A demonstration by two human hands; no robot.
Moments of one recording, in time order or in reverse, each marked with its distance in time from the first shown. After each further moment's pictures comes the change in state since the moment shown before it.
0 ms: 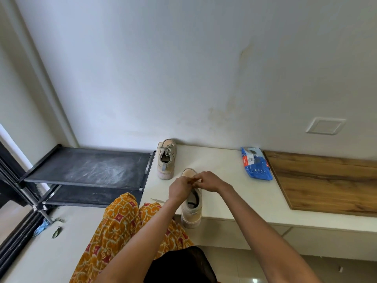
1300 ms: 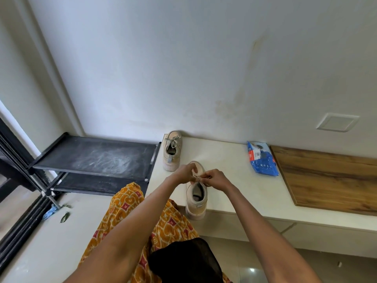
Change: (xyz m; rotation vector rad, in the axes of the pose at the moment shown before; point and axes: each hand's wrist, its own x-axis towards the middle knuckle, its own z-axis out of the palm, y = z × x) left_hand 0.030 -0.007 -0.029 0.013 -0.351 0.103; right_hand -0.004 0.014 0.022 0.360 0.088 0.226
